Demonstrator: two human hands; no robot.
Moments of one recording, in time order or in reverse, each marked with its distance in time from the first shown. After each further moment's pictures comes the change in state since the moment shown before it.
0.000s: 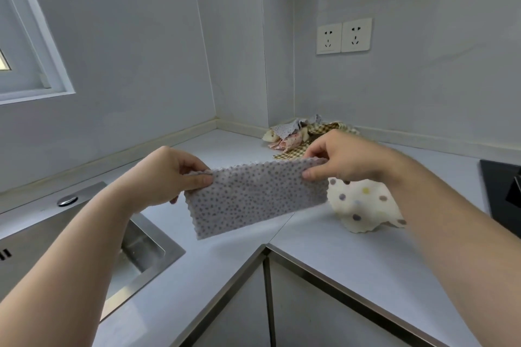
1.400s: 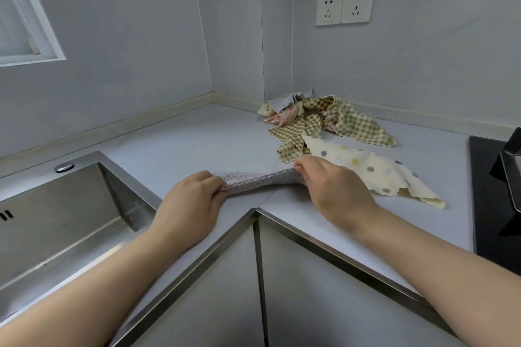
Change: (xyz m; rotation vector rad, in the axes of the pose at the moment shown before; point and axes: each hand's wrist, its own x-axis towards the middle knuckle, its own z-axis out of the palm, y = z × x) left_hand -0.048 -0.034 0.107 0.412 0.253 0.319; right_hand -0.056 0.040 0.103 -0.491 0.609 -0.322
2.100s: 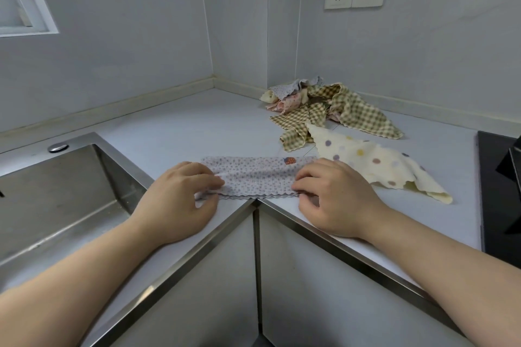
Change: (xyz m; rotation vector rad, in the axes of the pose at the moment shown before) left_hand -0.019 -0.016 -0.005 -0.109 0.011 0.062; right_hand -0.014 -0.001 0.000 0.129 -0.239 -0.073
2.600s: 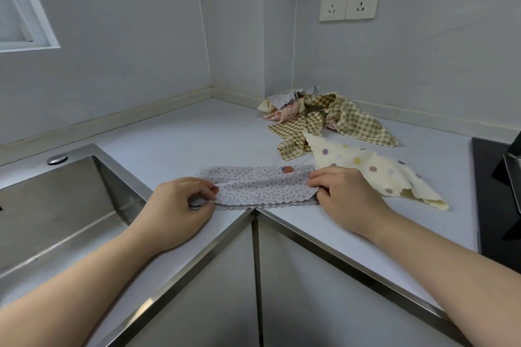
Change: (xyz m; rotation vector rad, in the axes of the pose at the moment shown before) left_hand 0.002 -0.008 0.002 -0.210 -0.044 -0.159; right_hand 0.000 0.024 -0.001 0.089 -0.025 0.290
